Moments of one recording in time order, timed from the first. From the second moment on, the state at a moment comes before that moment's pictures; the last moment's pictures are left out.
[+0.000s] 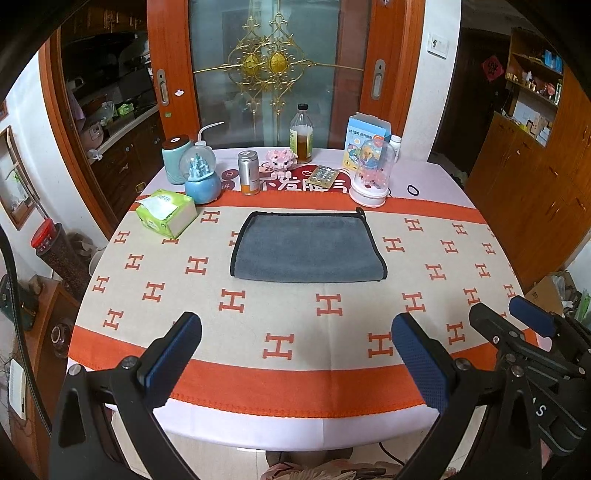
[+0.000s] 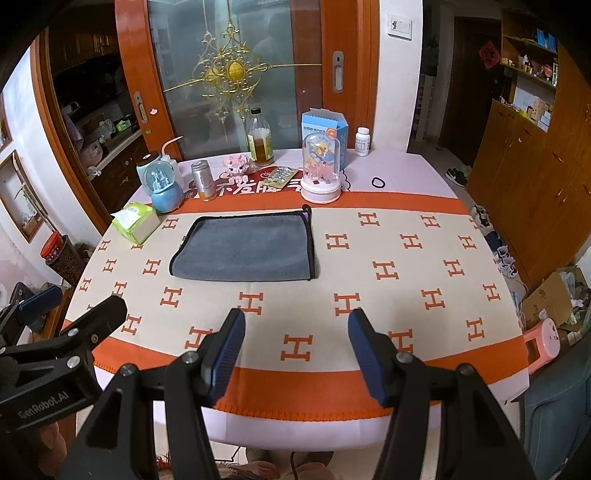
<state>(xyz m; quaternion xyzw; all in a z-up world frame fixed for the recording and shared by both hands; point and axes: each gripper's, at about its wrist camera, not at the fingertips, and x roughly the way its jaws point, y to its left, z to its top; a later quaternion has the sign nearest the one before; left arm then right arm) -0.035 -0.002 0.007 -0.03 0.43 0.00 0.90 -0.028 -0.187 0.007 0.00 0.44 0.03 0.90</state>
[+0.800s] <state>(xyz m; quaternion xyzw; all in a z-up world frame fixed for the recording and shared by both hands) -0.039 0.004 0.005 -0.03 0.43 0.00 0.90 -0.024 -0.189 0.004 0.00 0.44 0.03 0.90</state>
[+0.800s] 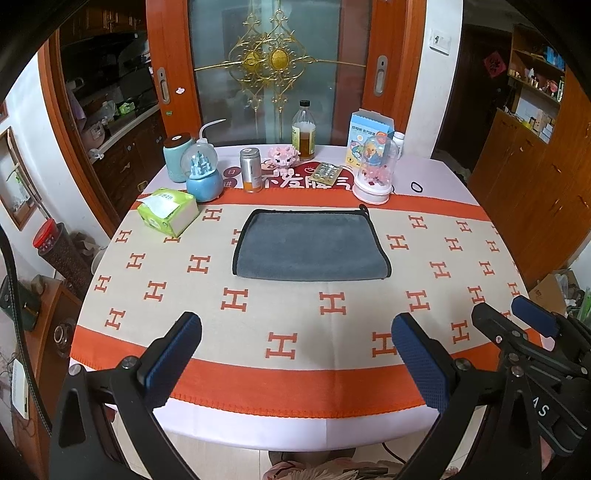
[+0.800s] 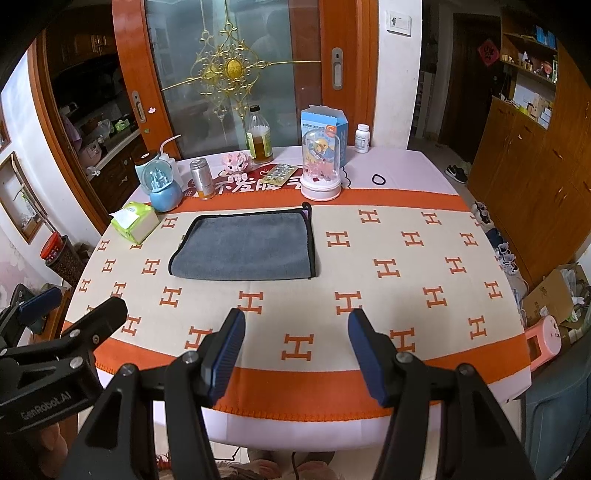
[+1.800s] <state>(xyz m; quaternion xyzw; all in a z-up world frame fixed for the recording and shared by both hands) -0.037 0.007 0.001 -0.02 0.45 0.01 0.89 -0.023 -0.182 -0.005 0.00 0.45 0.03 0.89</state>
